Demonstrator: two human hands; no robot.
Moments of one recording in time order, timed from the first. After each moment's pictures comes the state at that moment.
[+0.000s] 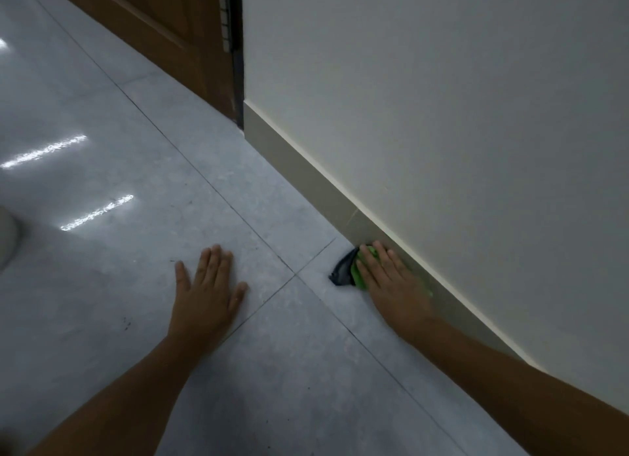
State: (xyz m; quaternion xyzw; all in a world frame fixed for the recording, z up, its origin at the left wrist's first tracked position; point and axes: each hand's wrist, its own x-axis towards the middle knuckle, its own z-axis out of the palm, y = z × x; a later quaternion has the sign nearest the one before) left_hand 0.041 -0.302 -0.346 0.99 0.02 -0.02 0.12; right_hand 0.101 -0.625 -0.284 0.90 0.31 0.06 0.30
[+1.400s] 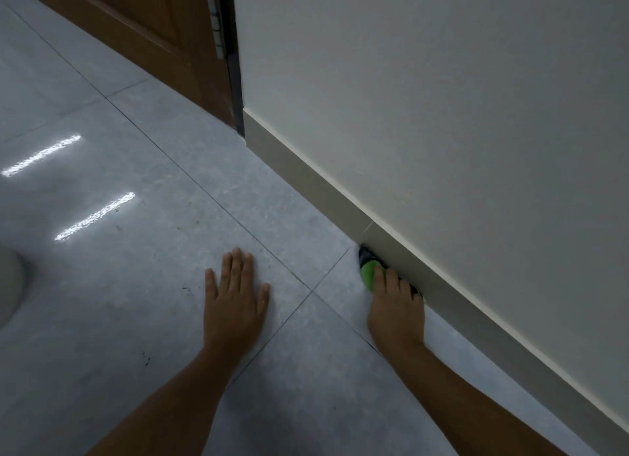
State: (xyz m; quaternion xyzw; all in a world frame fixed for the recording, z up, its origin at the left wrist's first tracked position) left_hand 0.072 -0.310 -0.349 0.99 0.03 -0.04 0.16; right_hand 0.089 -0.568 -0.303 1.00 0.00 -0.04 0.07
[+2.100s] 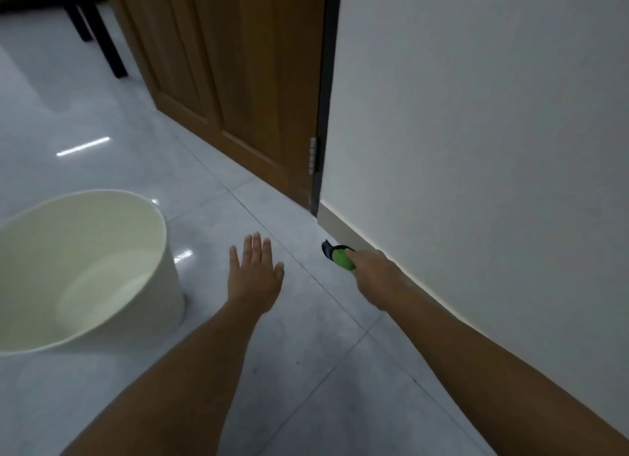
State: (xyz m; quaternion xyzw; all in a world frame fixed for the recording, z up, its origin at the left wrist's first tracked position) left_hand 0.102 -0.206 -0.138 0.99 0.08 -0.07 0.01; right_hand 0.160 -0.433 -0.130 0.97 0.18 -0.10 -0.09
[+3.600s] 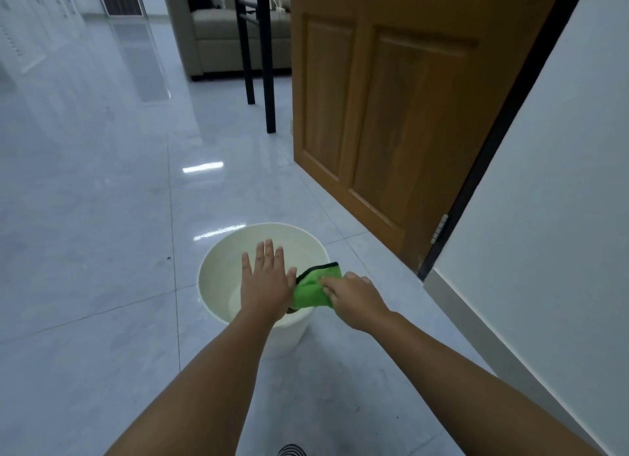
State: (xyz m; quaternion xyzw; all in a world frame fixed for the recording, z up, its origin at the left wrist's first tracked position) left_hand -0.007 -0.008 -0.026 0.97 0.24 0.03 0.02; right_hand 0.067 -0.169 -0.010 0.91 0.38 -0.10 -0.12
